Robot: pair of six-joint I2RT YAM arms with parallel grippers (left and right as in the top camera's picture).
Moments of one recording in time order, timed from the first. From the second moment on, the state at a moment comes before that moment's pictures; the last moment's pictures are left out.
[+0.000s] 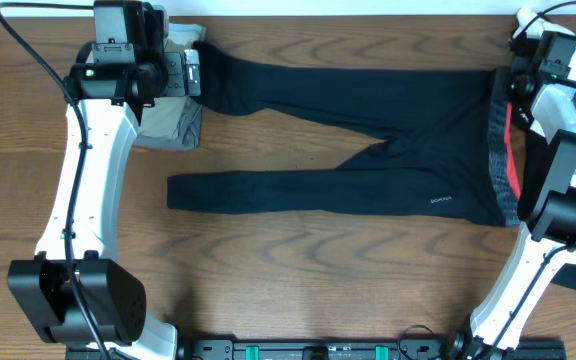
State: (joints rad) left arm 0.00 1.71 1.63 -0.78 0.04 -0.04; right arm -0.31 2.32 1.74 -0.31 -0.15 -0.13
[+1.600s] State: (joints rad) left arm 0.00 1.56 1.73 -1.14 0.01 -0.15; right arm -0.36 1.69 1.87 -1.04 -0.22 -0.06
